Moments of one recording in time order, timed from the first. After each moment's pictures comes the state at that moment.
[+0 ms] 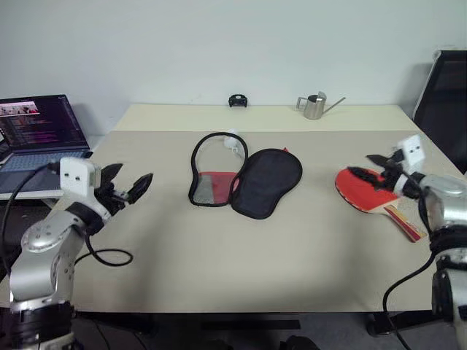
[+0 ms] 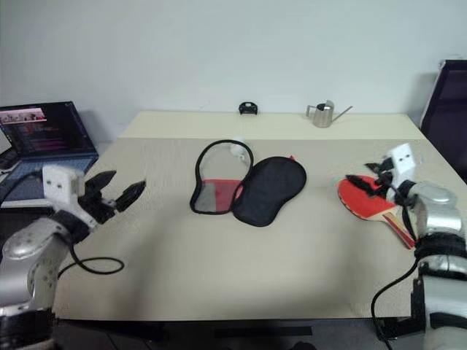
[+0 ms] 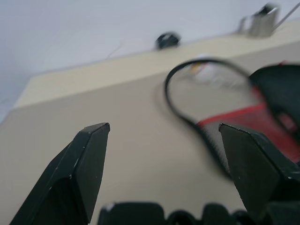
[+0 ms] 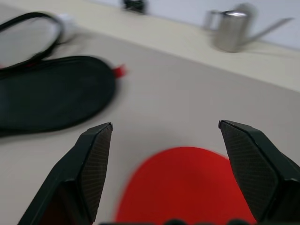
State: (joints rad) left arm -0.29 0.68 0.42 -0.08 -0.47 0.39 -0.62; right arm -0.77 -0.67 -0.17 0.66 0.21 0.20 0.95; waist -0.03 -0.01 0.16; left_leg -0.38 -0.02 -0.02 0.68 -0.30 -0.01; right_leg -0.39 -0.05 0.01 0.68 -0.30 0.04
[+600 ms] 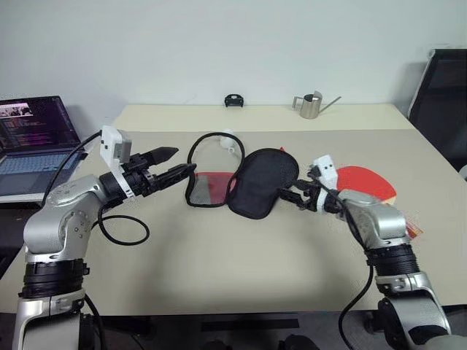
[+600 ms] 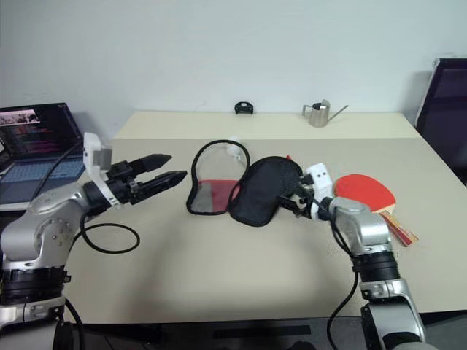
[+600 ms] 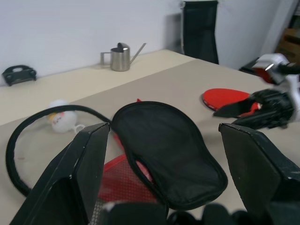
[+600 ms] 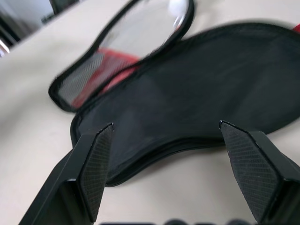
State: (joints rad) left arm -0.54 0.73 0.27 0.04 -0.63 0.56 -0.95; right arm -0.68 -0.33 0.02 0.17 0.31 0.76 0.63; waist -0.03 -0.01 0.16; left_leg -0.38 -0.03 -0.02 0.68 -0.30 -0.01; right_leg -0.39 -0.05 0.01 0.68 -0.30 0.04
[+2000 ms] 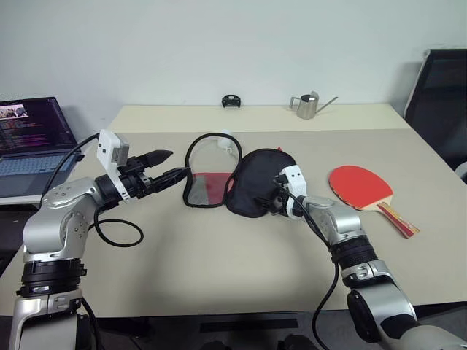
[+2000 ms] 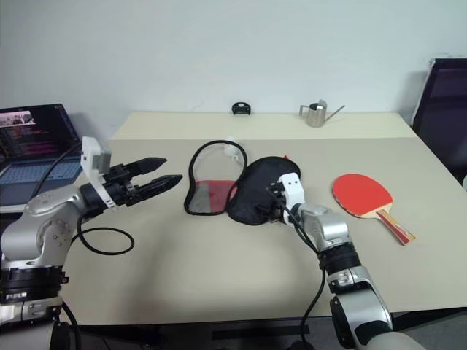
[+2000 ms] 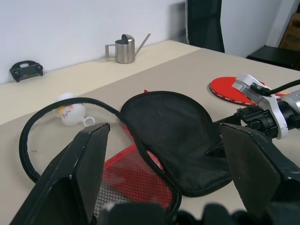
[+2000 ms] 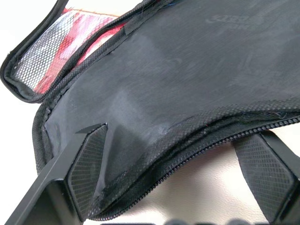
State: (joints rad) left arm -0.53 0.74 0.26 0.09 -0.57 0.49 -0.98; right arm -0.78 -0.13 0.05 0.44 0.22 0.71 0.45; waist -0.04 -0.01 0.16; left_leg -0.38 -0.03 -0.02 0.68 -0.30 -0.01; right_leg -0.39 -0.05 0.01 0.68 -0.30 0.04
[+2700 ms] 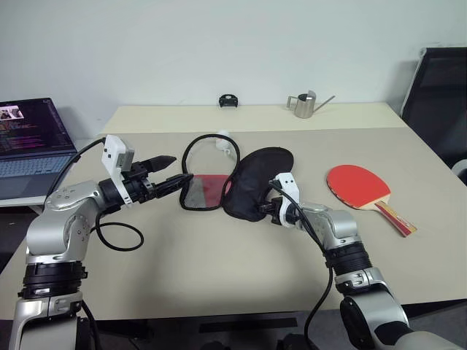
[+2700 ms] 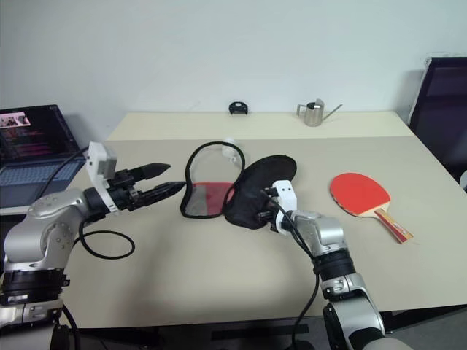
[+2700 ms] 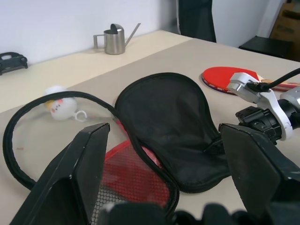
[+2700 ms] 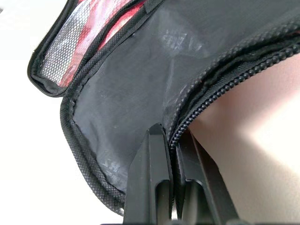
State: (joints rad) left arm -0.51 0.74 0.24 0.08 -0.55 0.48 -1.01; right arm -0.73 -0.09 0.02 0.31 0.29 0.89 0.44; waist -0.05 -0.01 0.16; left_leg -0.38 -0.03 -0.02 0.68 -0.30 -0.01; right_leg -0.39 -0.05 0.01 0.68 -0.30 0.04
